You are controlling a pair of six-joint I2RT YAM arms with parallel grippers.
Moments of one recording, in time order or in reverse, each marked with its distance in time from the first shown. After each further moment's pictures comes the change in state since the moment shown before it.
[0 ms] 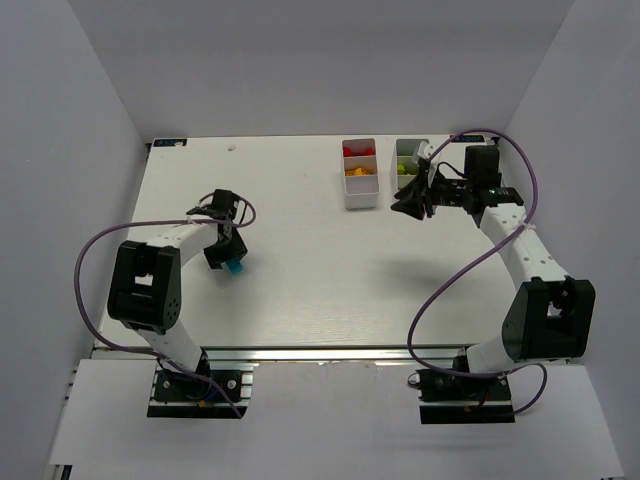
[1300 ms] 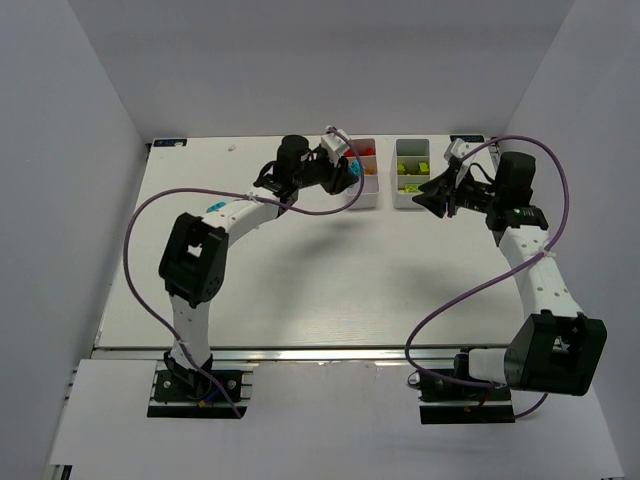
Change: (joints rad) left arm -0.333 0.263 0.464 0.829 0.795 0.725; right arm -0.130 -0.169 -0.117 0.166 0.000 0.143
